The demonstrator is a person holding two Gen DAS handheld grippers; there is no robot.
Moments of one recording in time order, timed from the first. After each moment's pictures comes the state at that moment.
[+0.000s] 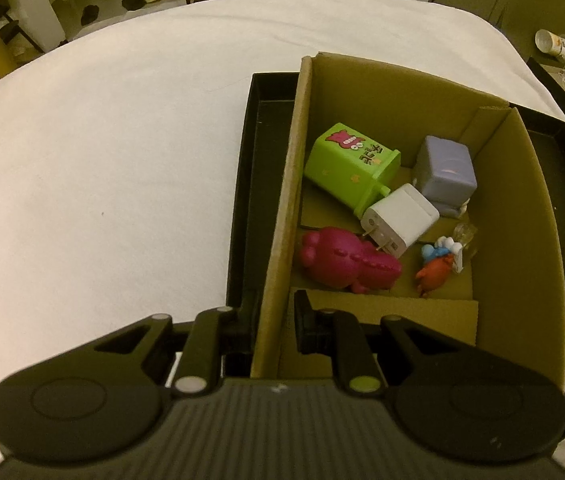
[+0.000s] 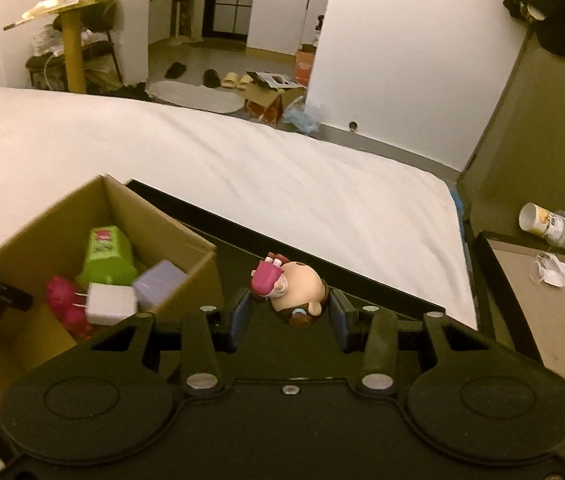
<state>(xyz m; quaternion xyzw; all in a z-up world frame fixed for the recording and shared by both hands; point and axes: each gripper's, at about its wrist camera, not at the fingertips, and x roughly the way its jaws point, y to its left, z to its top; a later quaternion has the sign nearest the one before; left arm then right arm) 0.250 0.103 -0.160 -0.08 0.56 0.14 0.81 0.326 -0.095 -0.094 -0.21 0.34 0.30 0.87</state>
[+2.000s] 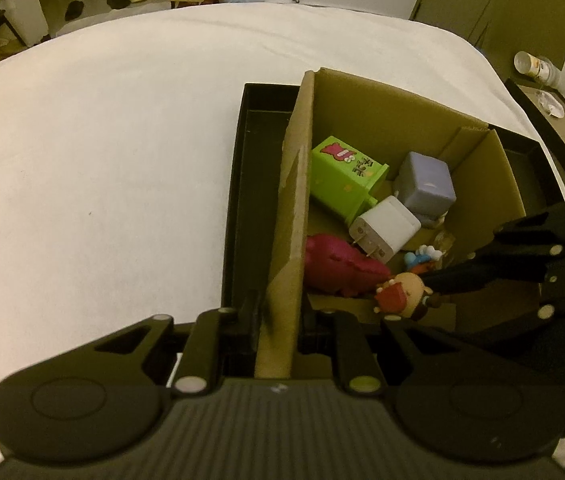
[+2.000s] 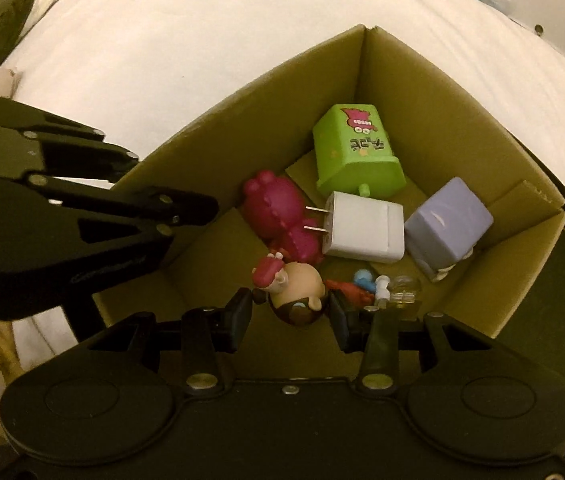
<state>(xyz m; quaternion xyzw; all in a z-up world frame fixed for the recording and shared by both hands) 0.235 0.126 -0.149 -0.13 0.54 0.11 0.83 0.275 0.031 -0.143 -0.28 0.53 0.44 0.67</state>
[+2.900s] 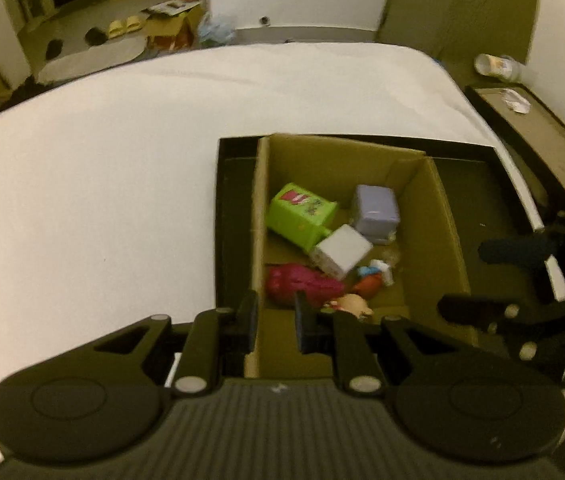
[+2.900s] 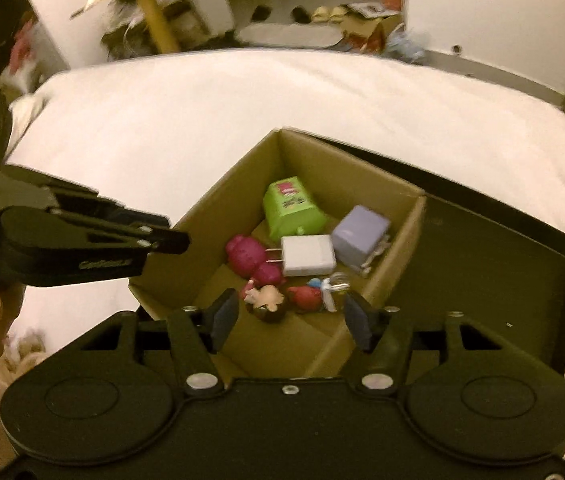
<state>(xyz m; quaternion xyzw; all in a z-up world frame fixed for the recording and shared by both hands) 0.225 0.107 -0.079 -0.09 0.52 0.07 0.85 0.269 -0.048 -0.060 -0.14 0.48 0.39 0.77</state>
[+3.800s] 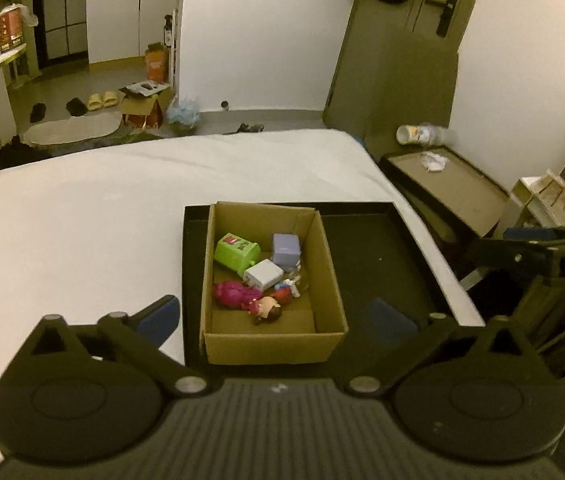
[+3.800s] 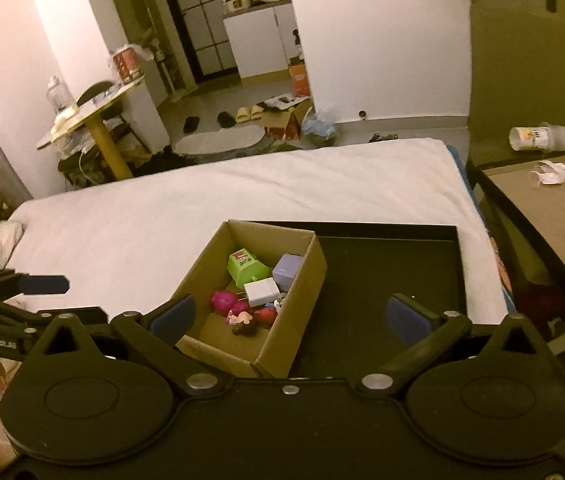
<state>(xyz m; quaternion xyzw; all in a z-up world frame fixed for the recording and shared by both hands) 0.109 0.060 0.028 -0.10 0.40 0.03 0.91 0.198 -0.157 0.020 -0.01 0.39 0.30 0.87</state>
